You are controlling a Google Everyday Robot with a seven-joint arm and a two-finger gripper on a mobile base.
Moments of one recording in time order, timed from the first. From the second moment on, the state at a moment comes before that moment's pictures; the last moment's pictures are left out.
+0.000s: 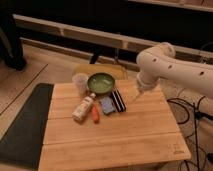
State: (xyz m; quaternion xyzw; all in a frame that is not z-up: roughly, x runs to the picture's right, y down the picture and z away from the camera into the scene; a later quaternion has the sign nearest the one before) arm 0.199 0.030 0.727 -0.23 0.13 0.52 0.82
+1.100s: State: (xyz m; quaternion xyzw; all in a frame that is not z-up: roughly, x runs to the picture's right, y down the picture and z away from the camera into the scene) arm 0.242 0.047 0.793 -0.25 0.12 0.54 0.79
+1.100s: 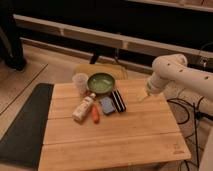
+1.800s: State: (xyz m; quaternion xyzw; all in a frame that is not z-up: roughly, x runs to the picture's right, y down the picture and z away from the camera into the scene) arm 0.189 0.037 0.887 -0.31 0.07 0.46 0.83
